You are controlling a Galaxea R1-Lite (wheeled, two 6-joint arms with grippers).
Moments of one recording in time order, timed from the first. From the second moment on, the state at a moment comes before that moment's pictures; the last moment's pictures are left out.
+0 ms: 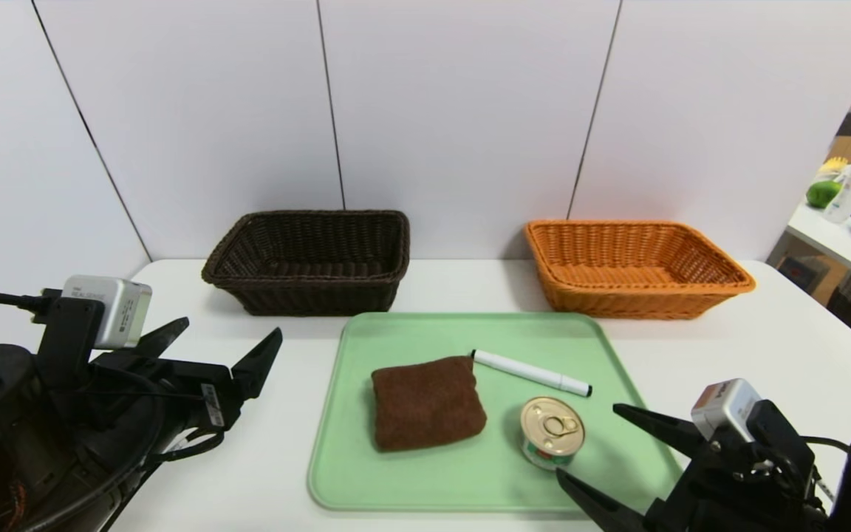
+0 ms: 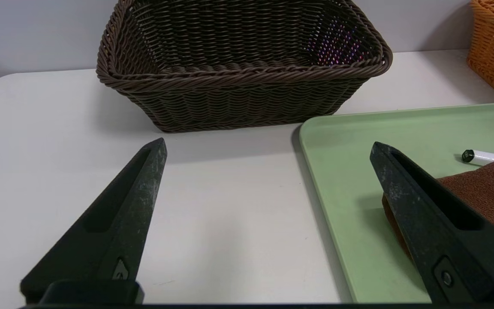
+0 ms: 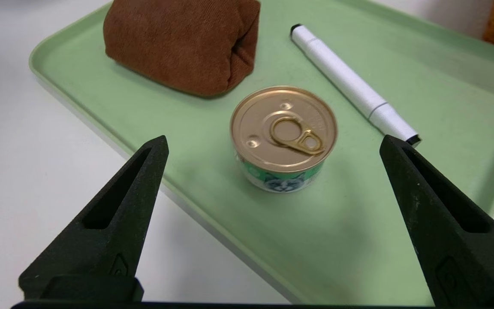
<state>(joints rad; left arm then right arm) -0.62 1.37 -0.24 -1.07 0.47 -0.08 0.70 1.57 0.00 -1.30 -0.03 0.00</state>
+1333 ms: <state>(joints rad) -0.62 1.35 -0.22 -1.06 0.46 -0.08 0.68 1.88 -0.02 -1.52 -0.05 -0.04</state>
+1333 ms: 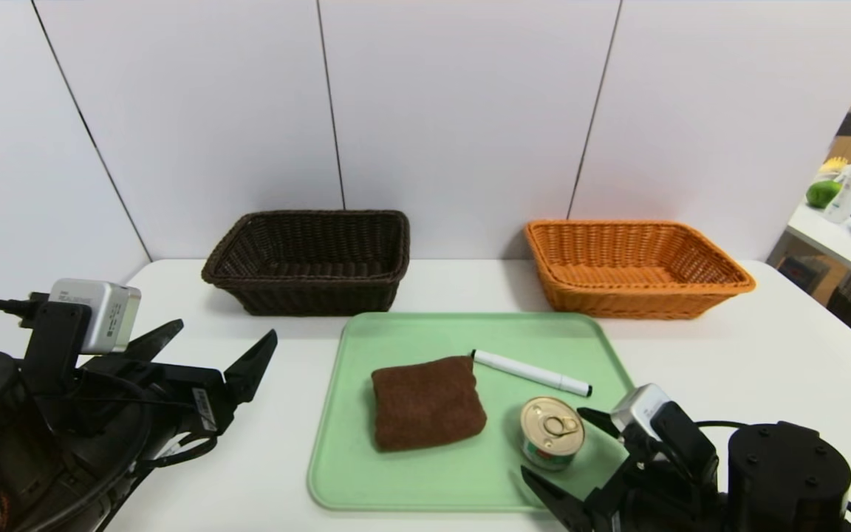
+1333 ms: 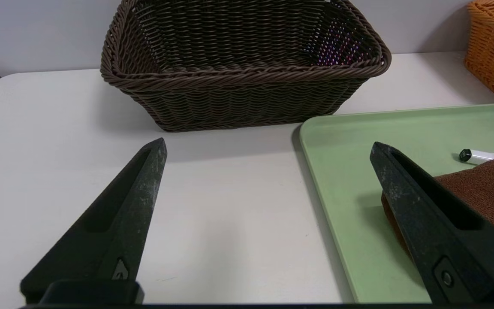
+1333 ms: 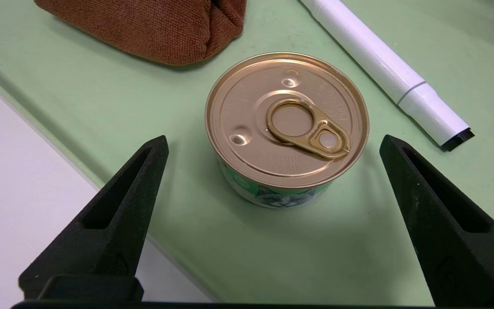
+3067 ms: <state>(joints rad) -0.63 1.36 -0.20 -1.06 0.46 -0.09 0.62 1.96 -0.15 -1.52 -0.03 -0.13</state>
